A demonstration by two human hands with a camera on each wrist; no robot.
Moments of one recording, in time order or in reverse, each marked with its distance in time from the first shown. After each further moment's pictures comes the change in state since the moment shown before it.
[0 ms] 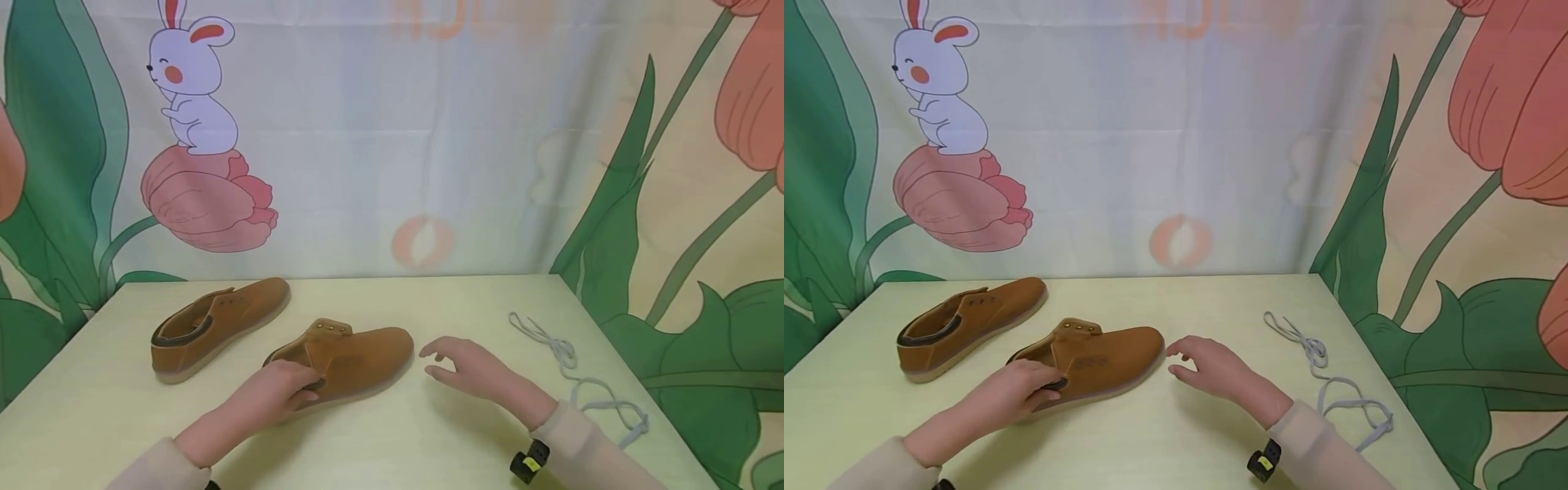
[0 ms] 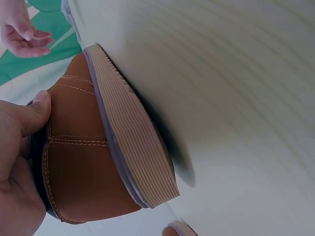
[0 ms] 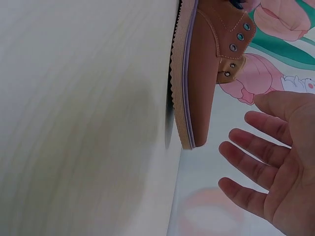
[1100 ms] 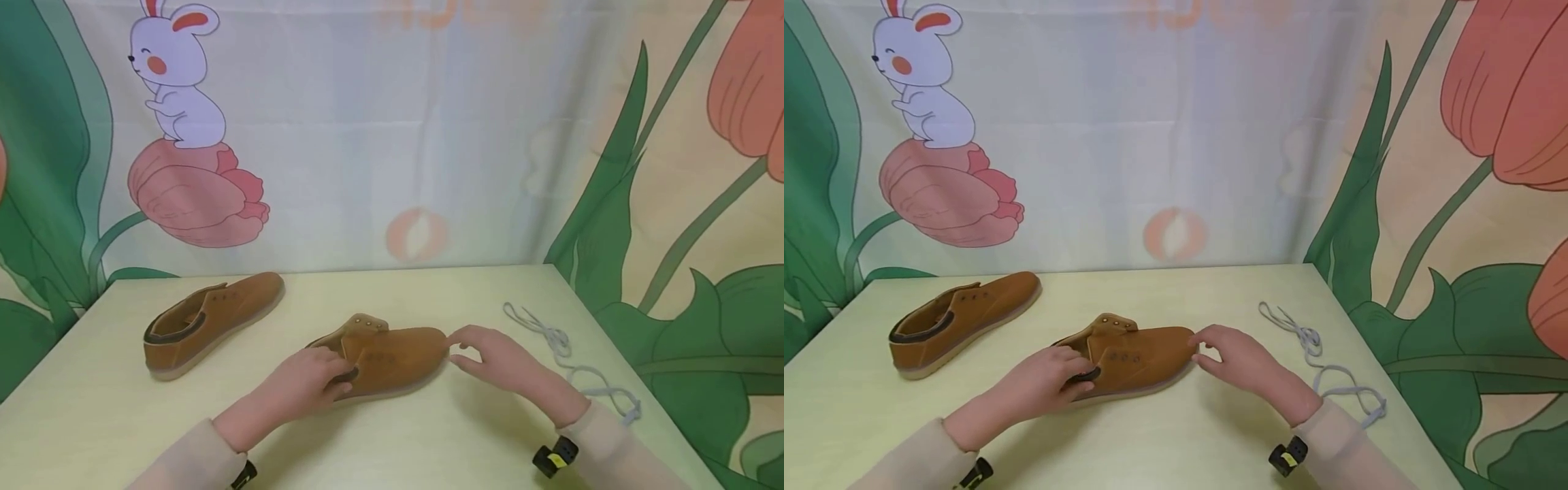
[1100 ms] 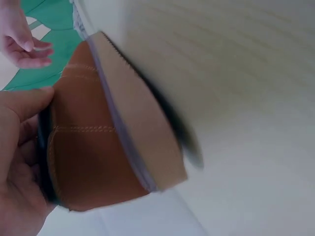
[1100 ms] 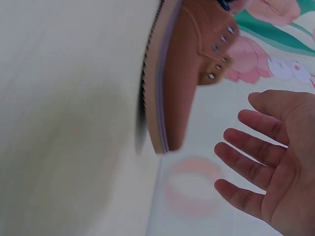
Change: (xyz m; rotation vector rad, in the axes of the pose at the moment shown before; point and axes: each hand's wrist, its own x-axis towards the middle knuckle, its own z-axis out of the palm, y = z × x) left_hand 0.038 0.028 0.007 0.042 -0.052 -0.020; right_hand -0.035 0.008 -0.027 -0.034 0.068 0.045
